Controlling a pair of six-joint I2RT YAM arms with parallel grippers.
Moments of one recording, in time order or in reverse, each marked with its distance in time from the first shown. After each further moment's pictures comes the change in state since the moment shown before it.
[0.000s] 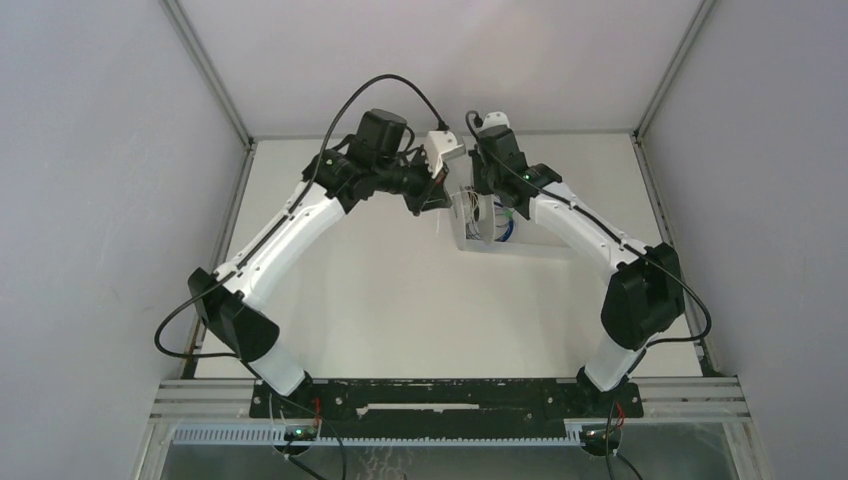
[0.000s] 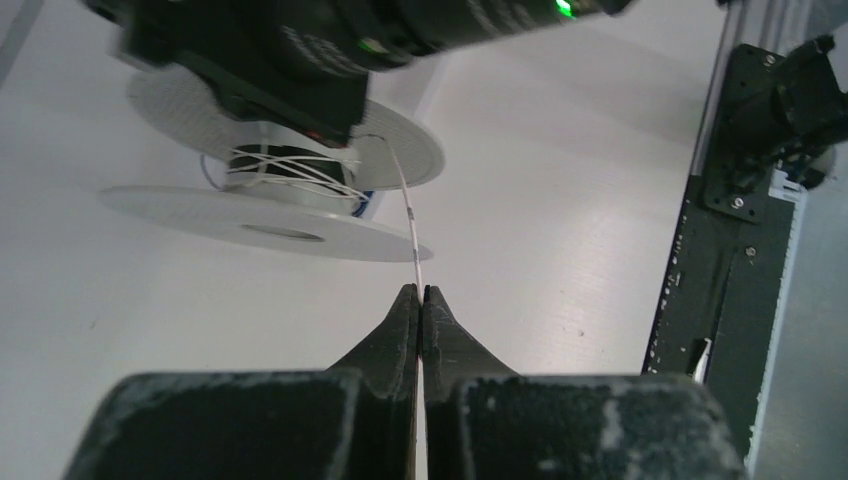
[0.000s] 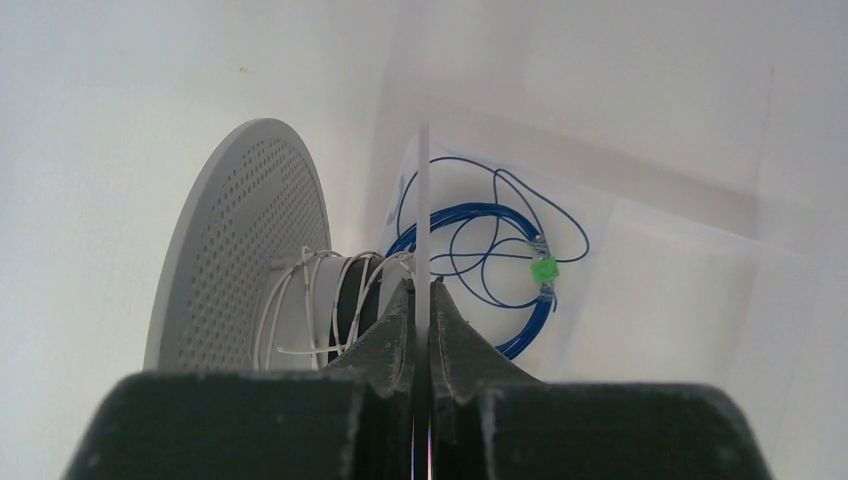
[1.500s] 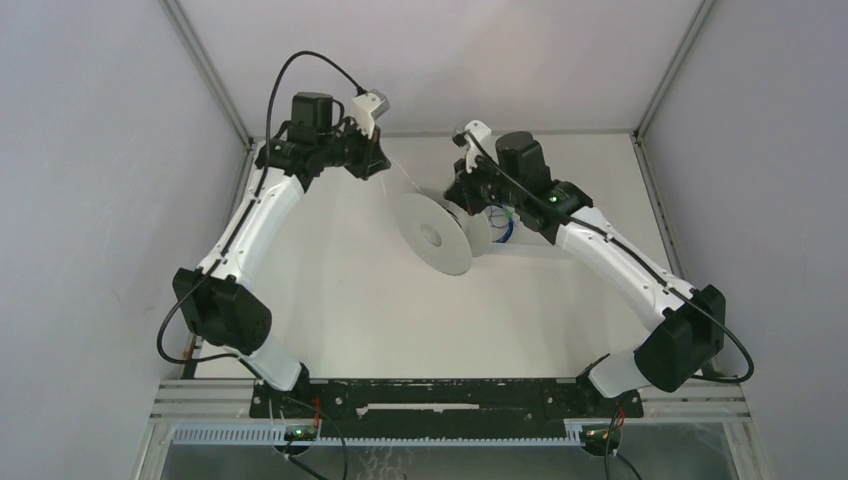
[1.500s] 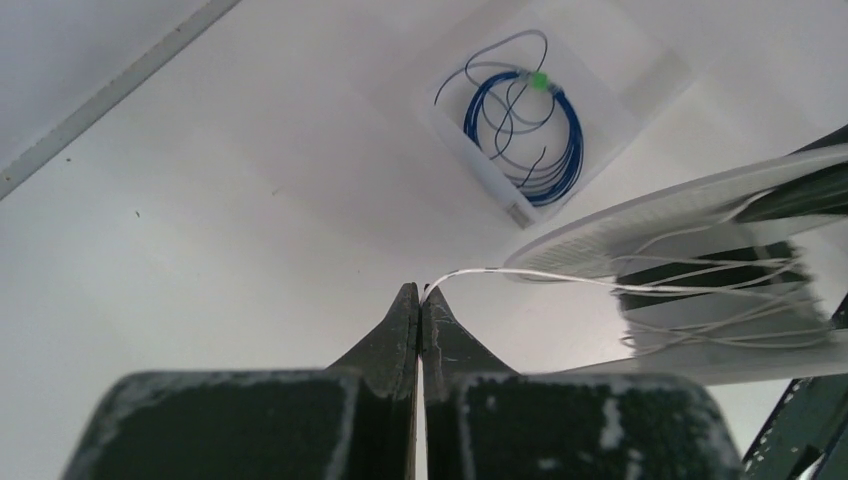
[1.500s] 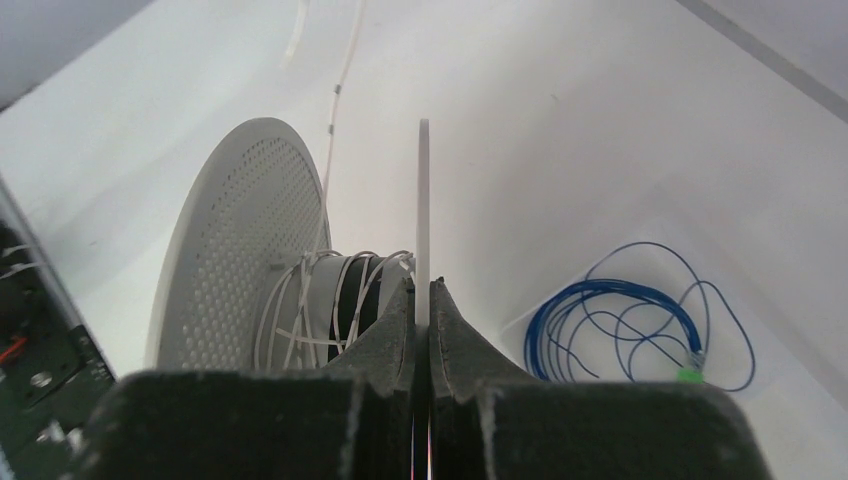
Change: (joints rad) left arm 0.363 -0.005 -0.053 0.124 -0.031 -0.088; right arm 0.056 -0.243 -0.134 0.084 -0.558 -0.237
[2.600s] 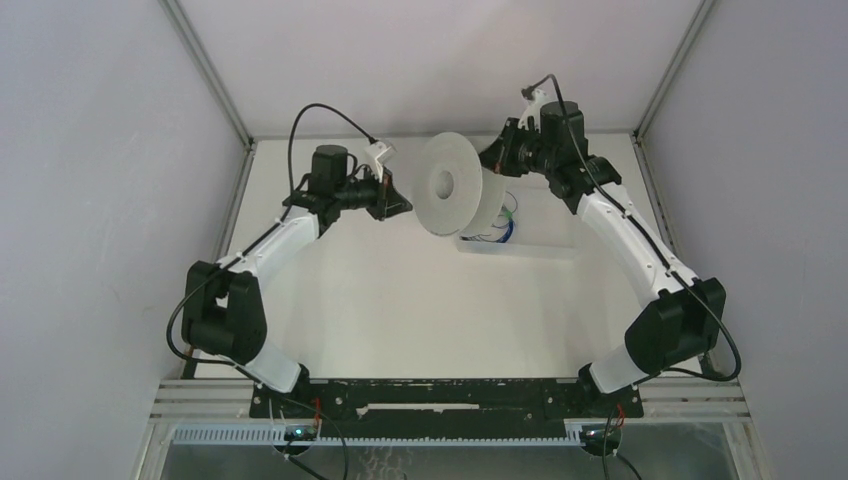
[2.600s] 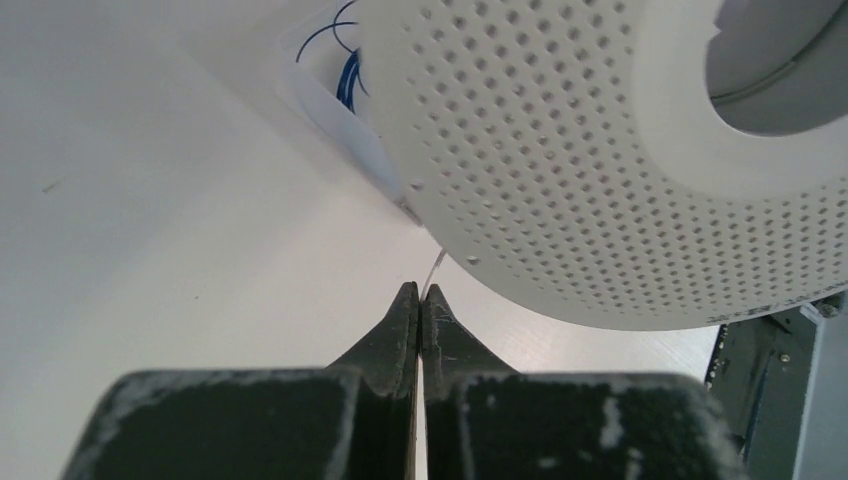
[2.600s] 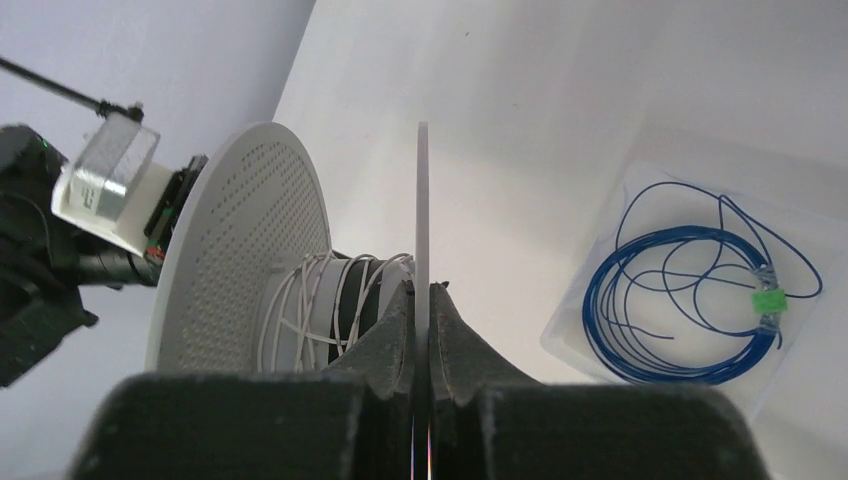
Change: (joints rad) left arm -0.011 -0.060 -0.540 0.515 0.224 -0.185; right arm -0.251 0.055 0.092 -0.004 -0.077 0.497
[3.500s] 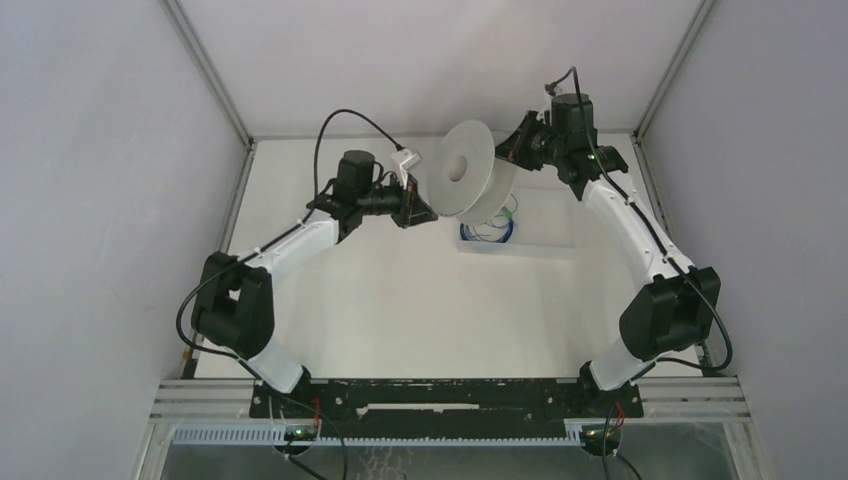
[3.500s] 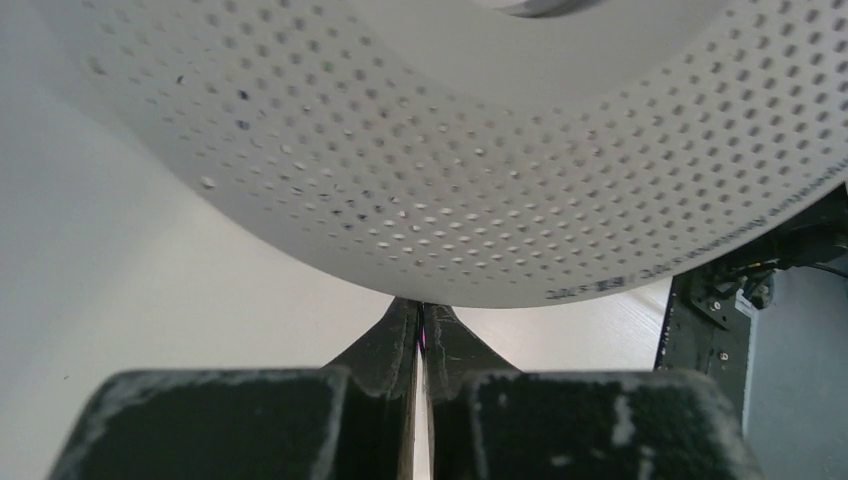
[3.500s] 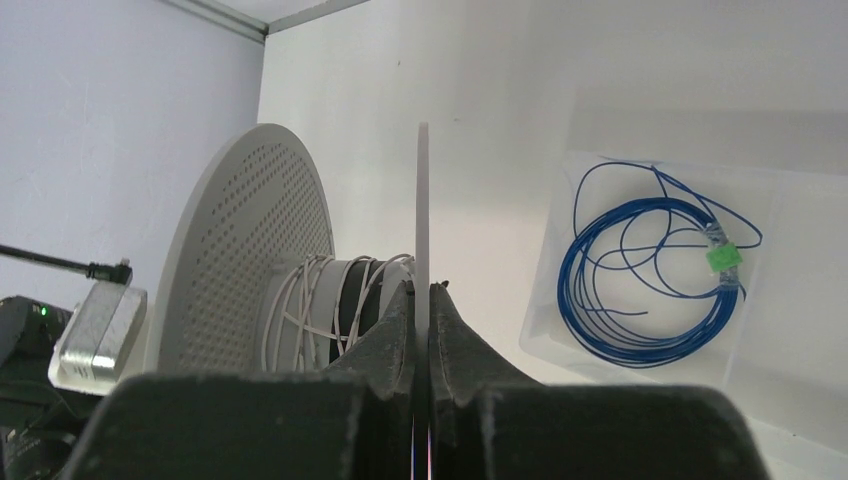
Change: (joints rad) left arm -0.129 0.049 -0.010 0.119 0.012 -0.112; right arm -0.086 0.071 0.079 -0.087 0.066 0.152
